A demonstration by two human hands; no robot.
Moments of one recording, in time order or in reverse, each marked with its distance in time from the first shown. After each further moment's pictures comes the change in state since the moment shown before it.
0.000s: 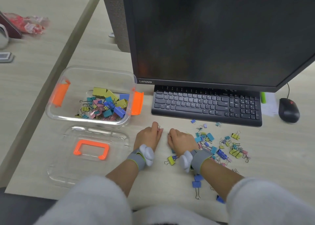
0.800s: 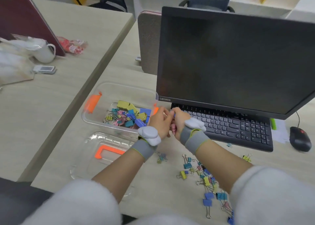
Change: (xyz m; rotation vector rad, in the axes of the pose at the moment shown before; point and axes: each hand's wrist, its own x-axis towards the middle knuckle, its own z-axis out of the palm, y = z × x) left_hand 0.034 0.016 -0.108 -0.745 0.091 -0.258; right_hand 0.100 -0.054 -0.094 1.681 -0.272 0.941
